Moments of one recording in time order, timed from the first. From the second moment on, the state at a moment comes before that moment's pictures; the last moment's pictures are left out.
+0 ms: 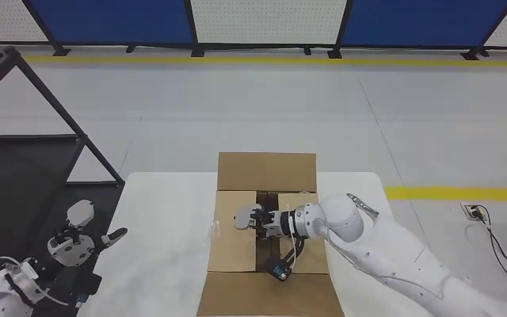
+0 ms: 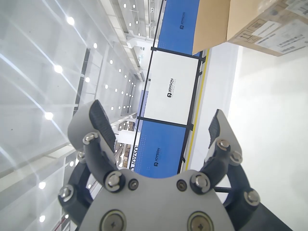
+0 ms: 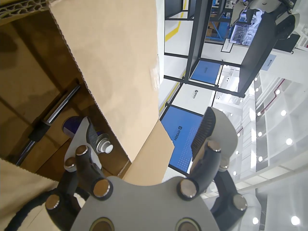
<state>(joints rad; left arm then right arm) 1.35 -0.79 -1.80 -1.56 2.17 -0.02 0.94 -0.23 -1.12 0.39 -1.26 -2.50 -0.27 -0.75</state>
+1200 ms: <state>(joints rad) 1.40 -0.80 -1.83 -1.57 2.15 -0.01 0.89 -0.30 -1.18 0.49 -1.30 -2.39 -0.05 -0.74</state>
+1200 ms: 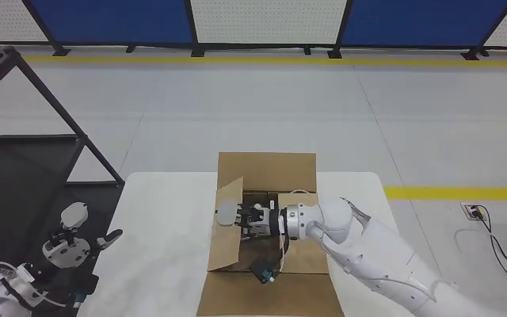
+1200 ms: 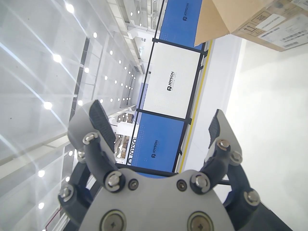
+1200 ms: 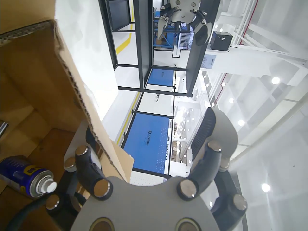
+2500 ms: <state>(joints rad) 1.43 -0.80 -1.83 -1.58 2.13 -0.02 0.86 -0.27 -1.36 0.40 -1.26 -2.38 -0.12 -0.54</state>
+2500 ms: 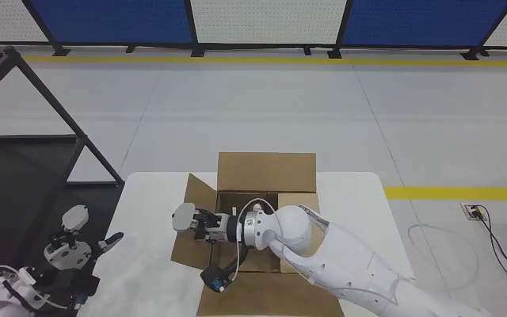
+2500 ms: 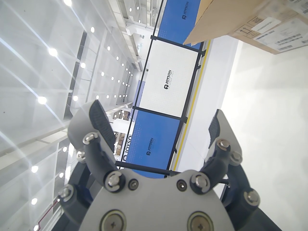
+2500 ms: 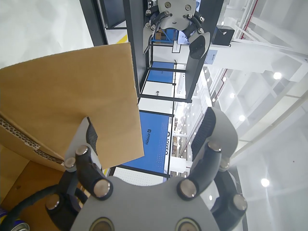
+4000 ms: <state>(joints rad) 1.30 -0.82 -1.58 -1.56 2.25 -0.13 0.93 -0.26 -1.53 0.44 -1.02 -2.45 -0.18 -0.52</state>
